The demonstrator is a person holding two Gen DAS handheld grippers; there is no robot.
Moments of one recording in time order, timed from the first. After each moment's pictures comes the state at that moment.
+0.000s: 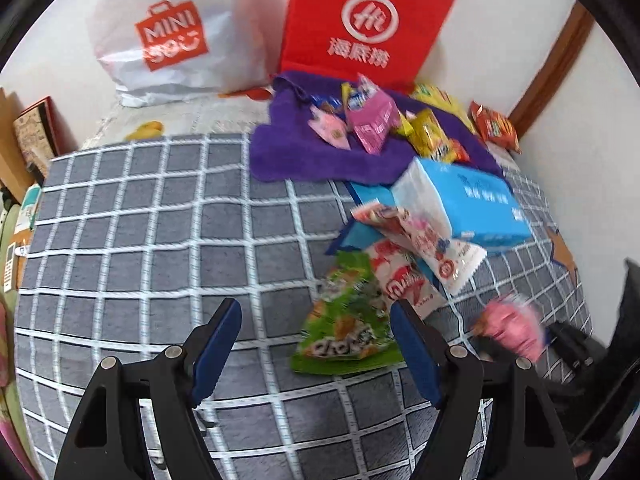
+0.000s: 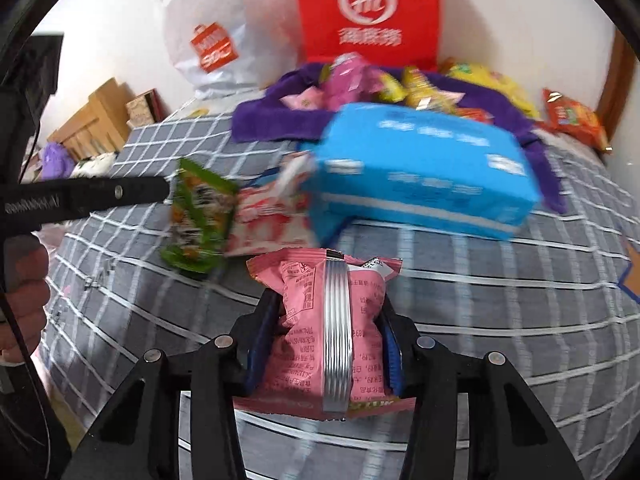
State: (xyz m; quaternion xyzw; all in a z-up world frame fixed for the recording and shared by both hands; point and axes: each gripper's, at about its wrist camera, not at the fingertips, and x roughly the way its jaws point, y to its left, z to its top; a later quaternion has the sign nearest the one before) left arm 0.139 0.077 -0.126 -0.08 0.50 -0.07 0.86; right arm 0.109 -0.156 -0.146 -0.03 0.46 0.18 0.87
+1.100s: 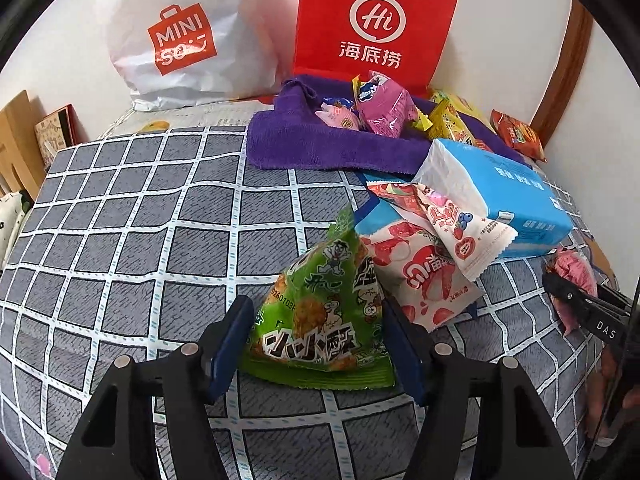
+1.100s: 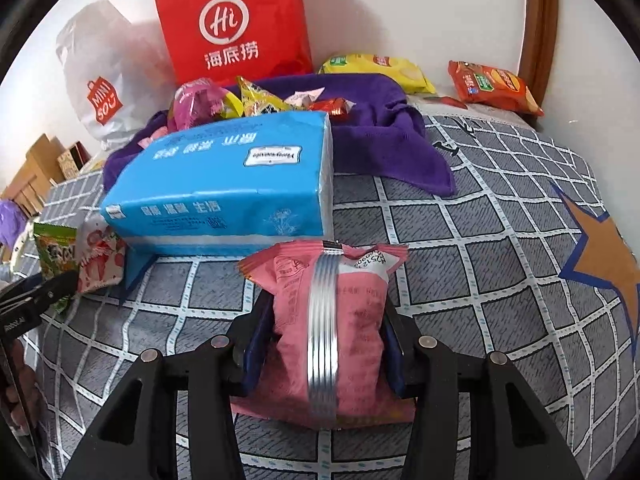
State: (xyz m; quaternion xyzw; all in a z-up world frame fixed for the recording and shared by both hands) left arm 0.129 0.052 -0.167 -0.06 0.44 -0.01 0.89; right arm 0.165 -0.254 -0.178 0.01 0.44 0.08 0.89
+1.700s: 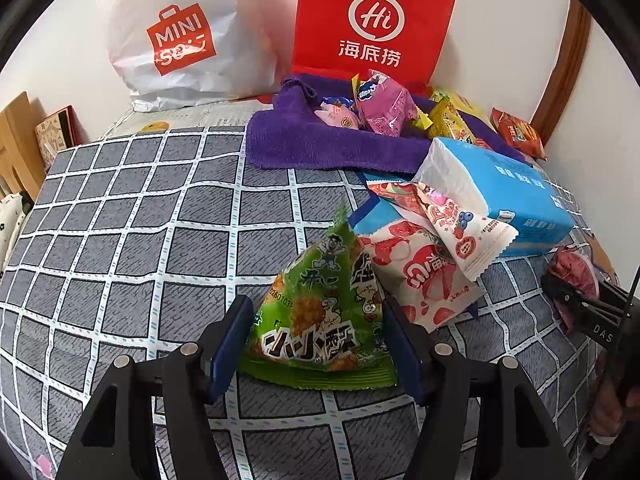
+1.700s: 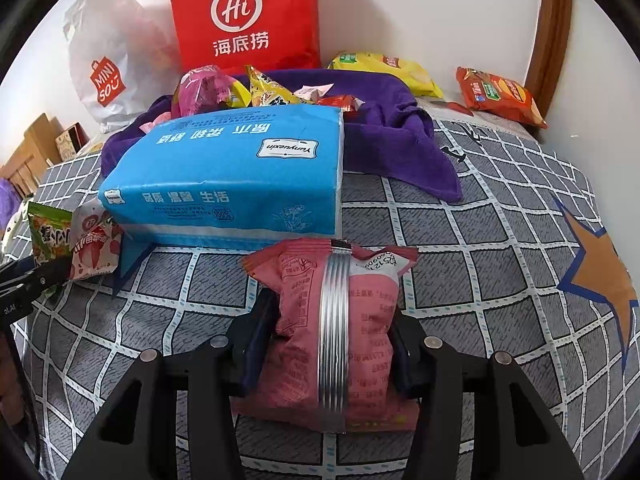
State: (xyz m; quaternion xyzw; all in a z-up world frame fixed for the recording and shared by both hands) left arm 0.131 0.049 -0.168 -0.06 0.44 -0.01 0.89; right arm 0.166 -0.247 -0.180 -0.02 0.45 0.08 0.89
